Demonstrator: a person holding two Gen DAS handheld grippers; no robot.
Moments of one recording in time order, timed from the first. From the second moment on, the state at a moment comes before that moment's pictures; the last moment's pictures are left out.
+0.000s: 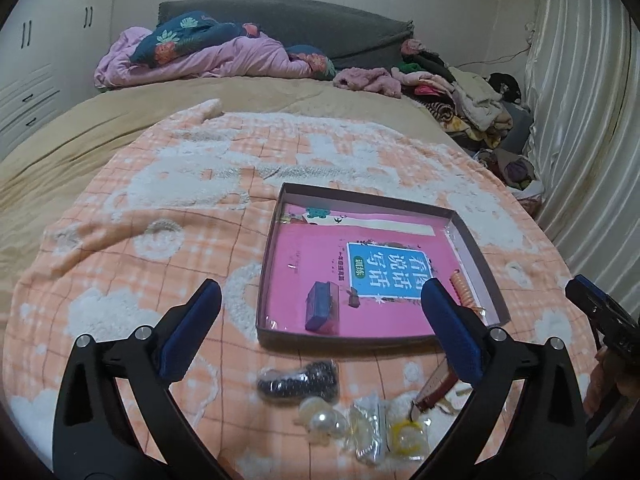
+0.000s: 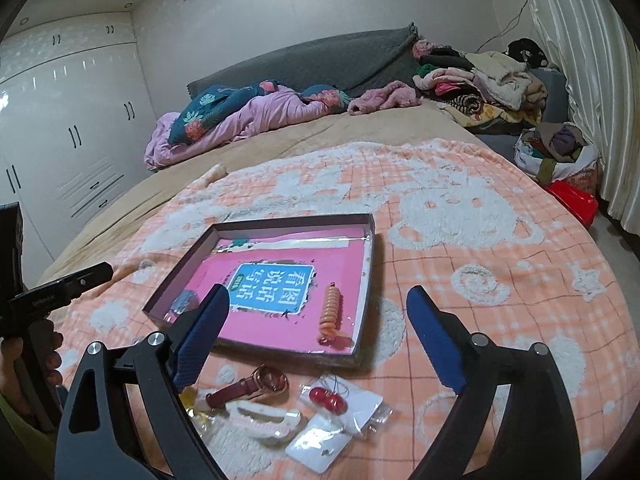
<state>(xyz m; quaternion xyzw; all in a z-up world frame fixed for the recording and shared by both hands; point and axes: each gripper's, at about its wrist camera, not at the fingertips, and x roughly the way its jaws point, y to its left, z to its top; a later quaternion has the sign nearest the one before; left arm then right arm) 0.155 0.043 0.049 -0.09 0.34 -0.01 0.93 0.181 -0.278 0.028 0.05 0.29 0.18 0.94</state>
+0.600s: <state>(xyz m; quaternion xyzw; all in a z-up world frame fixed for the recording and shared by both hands) 0.103 0.037 0.045 -0.09 0.35 -0.02 0.93 0.137 -0.272 0.030 0.03 0.30 0.19 0.93</state>
